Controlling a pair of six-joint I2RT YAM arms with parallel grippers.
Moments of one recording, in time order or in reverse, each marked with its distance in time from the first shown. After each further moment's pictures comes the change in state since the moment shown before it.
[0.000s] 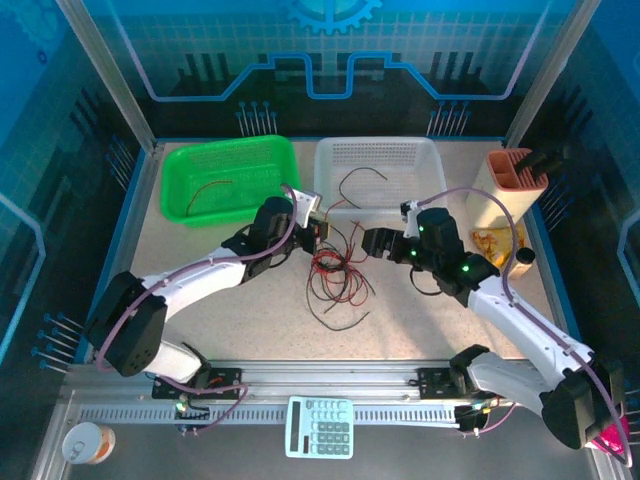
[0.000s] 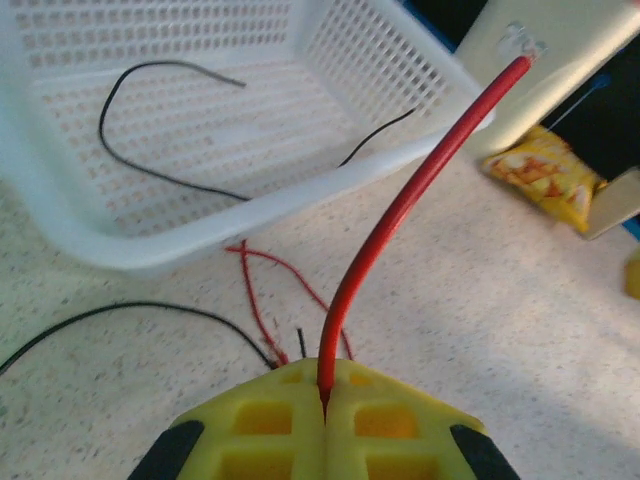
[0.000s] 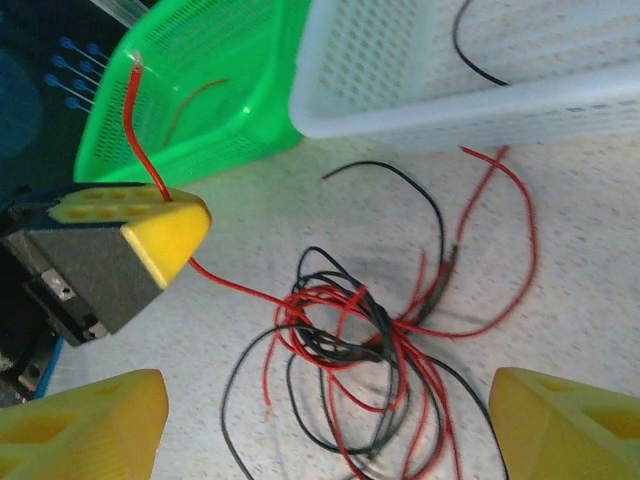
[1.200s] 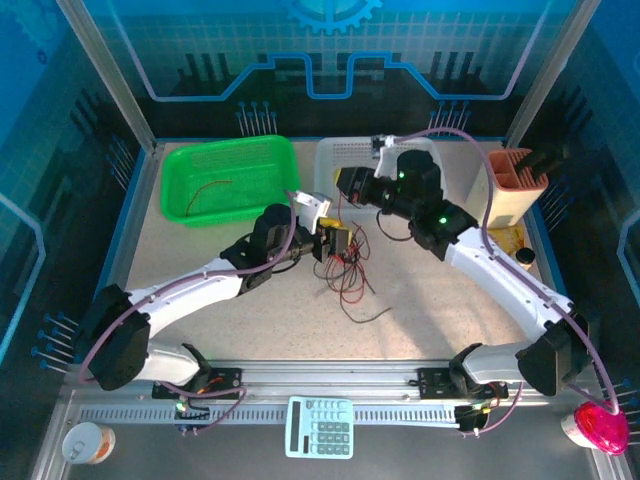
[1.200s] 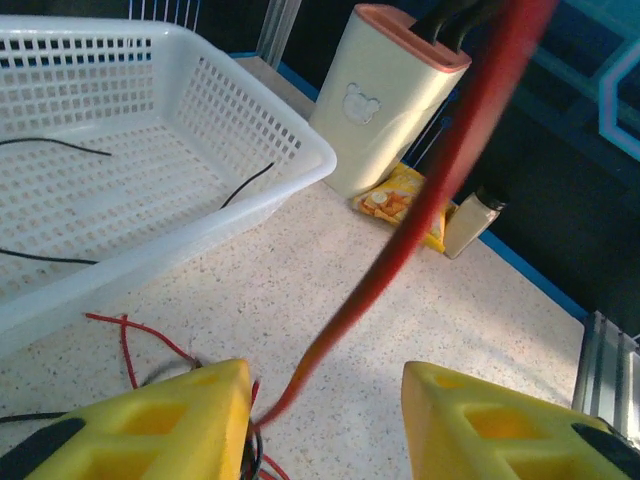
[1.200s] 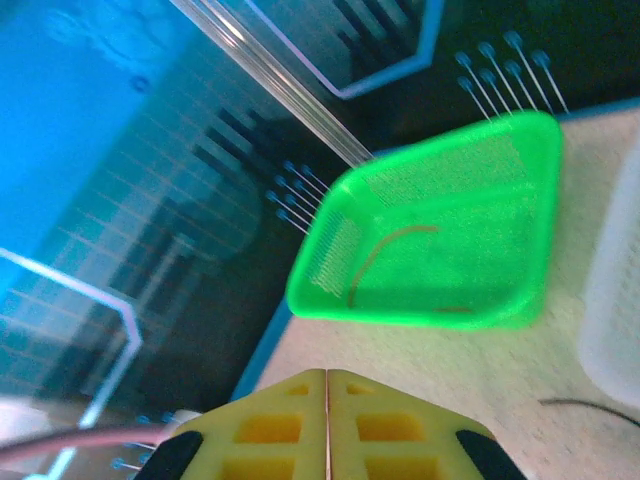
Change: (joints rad) left arm -0.105 -0.073 -0.025 0.108 0.051 -0.032; right arm 0.086 0.290 0.490 0.169 -0.068 0.078
